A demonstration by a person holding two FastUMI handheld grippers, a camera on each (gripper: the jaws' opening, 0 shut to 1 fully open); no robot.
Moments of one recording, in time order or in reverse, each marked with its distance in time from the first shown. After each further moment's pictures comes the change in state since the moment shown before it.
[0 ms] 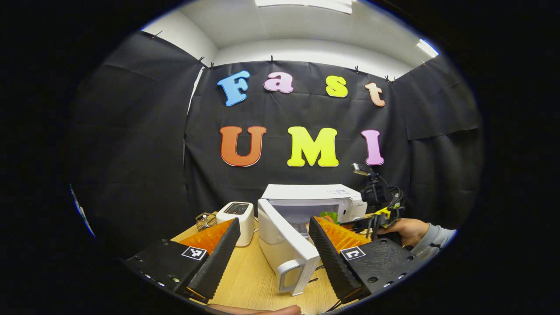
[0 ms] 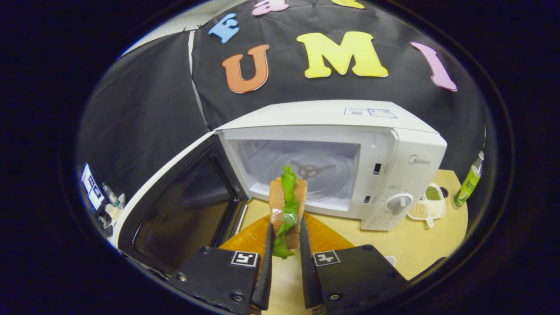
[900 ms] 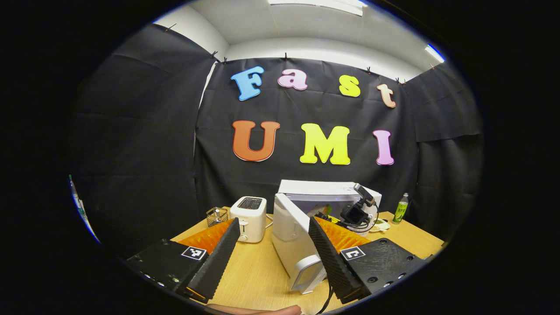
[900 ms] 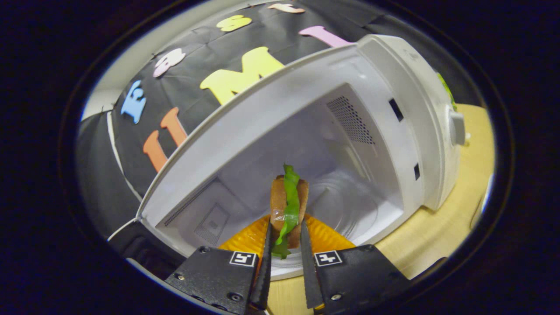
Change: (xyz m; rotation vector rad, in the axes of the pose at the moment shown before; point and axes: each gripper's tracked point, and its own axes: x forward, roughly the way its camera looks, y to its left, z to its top) left arm -0.008 0.056 -0.016 -0.031 0.024 0.058; right arm 0.157 -0.029 0.039 0.706 -0.478 -0.268
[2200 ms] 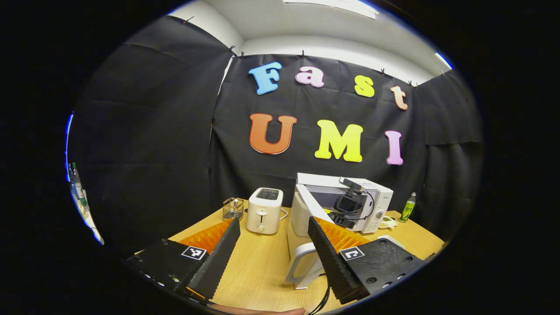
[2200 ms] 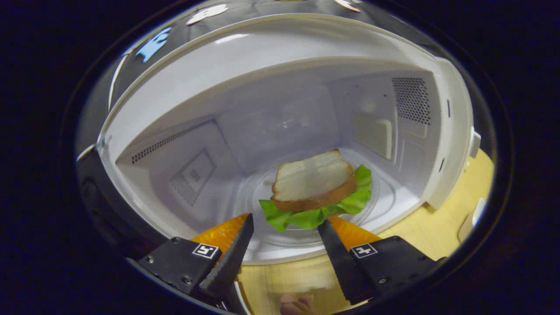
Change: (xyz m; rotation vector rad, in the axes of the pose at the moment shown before) left arm -0.022 0.048 -0.022 -0.057 0.028 0.043; right arm 0.008 0.014 -0.070 -0.435 0.218 -0.143
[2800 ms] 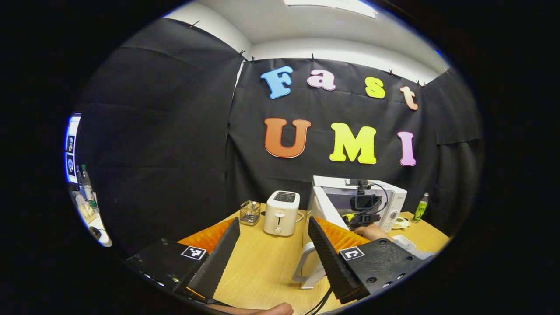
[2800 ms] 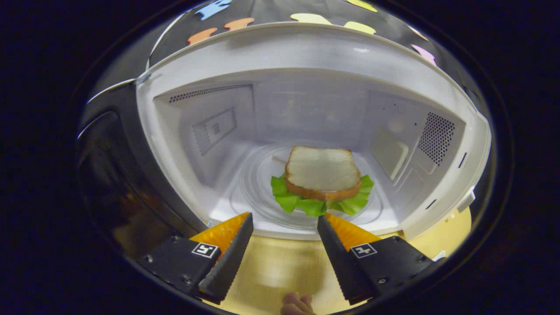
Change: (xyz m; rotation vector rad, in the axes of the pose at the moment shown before) left arm -0.008 0.040 -0.002 0.026 -0.030 0.115; right arm -0.033 -0.017 -0.018 -0.329 0.145 0.080
